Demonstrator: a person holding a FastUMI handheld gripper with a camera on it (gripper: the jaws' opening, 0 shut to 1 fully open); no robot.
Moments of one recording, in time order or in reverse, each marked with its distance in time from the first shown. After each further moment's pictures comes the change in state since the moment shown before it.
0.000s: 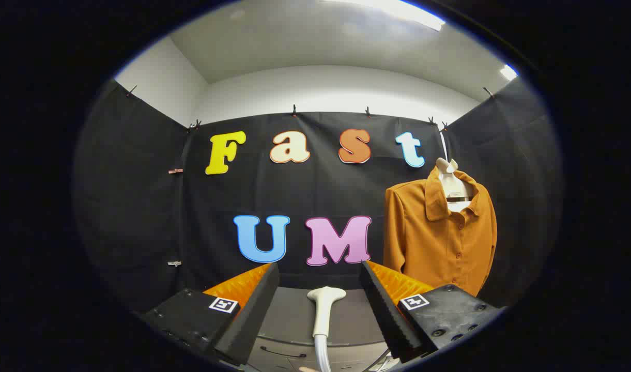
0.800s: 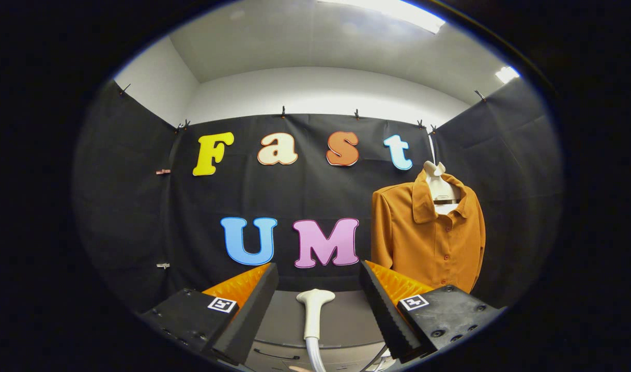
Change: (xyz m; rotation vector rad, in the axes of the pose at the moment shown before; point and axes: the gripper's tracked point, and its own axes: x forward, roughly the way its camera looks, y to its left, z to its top) arm 0.004 -0.022 0.000 0.010 0.002 -0.075
